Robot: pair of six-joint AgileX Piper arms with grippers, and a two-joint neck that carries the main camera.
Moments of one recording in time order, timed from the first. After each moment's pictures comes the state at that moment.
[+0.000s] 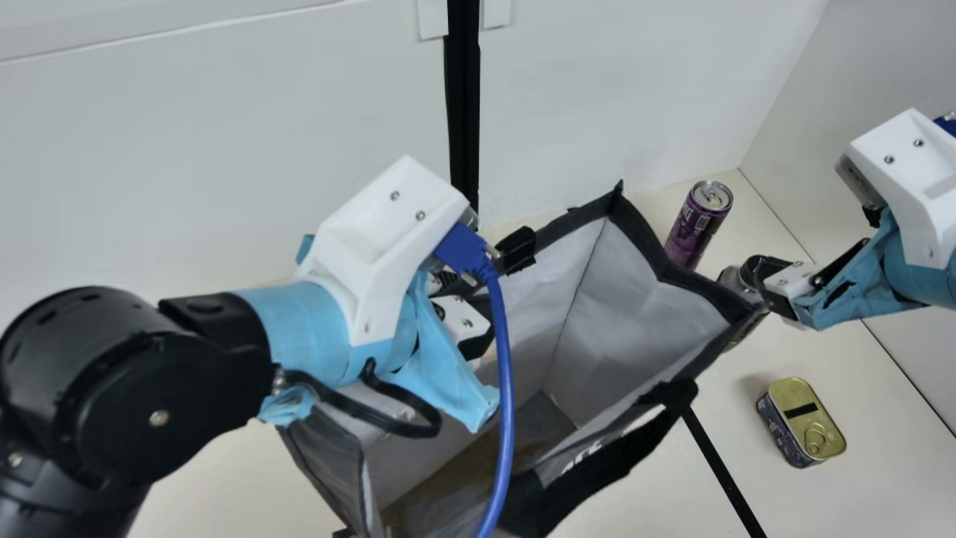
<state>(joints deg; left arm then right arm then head) -48.2 106.1 -129.2 -14.6 69.9 14.1 -35.7 69.5 -89.1 13.2 69.9 -46.7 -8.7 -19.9</state>
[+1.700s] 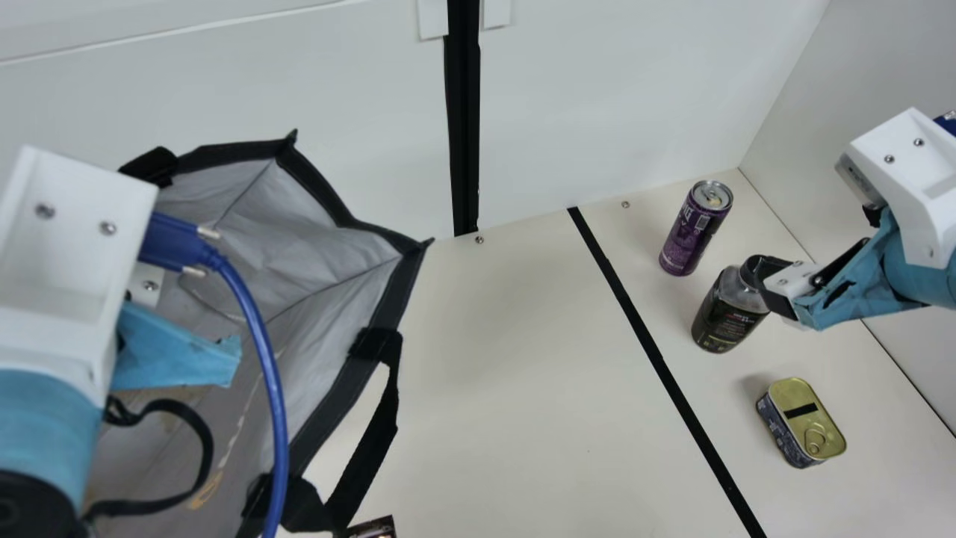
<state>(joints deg) -56.4 86.6 -104.0 59.1 69.8 -17.2 -35.7 69.5 -89.1 13.2 69.9 -46.7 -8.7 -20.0</state>
